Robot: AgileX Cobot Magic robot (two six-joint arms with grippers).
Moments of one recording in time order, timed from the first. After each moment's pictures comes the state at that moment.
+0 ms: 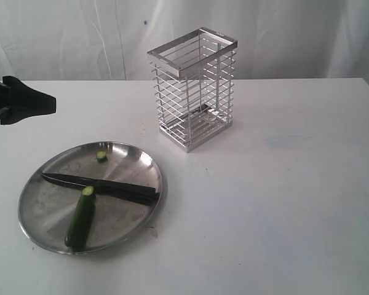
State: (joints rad) left arm 0.08 1.20 -0.80 -1.12 0.64 1.02; right arm 0.16 0.01 -0.01 -0.26 0.28 0.18
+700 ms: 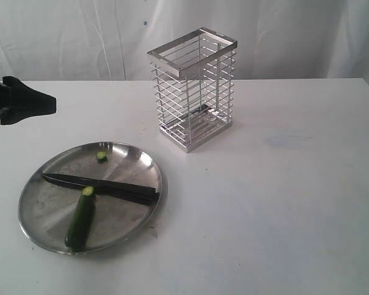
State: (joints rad) left arm 0.08 1.20 -0.80 -1.12 0.64 1.02; right arm 0.16 0.01 -0.01 -0.25 0.29 0.17
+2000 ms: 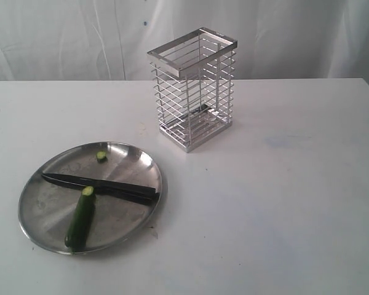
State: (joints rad) left arm 0.07 0.34 -0.59 -0.67 0.44 1.02; right arm 0.16 0.01 -0.01 -0.25 0.29 0.17
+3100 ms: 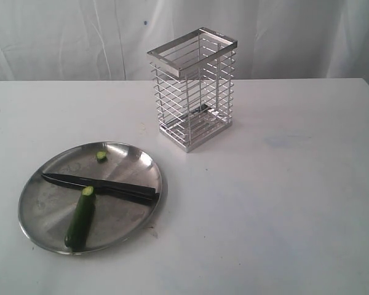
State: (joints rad) left arm 0.07 0.00 0.02 -0.02 0.19 0.03; right arm 0.16 0.01 -0.01 -0.25 0.29 0.17
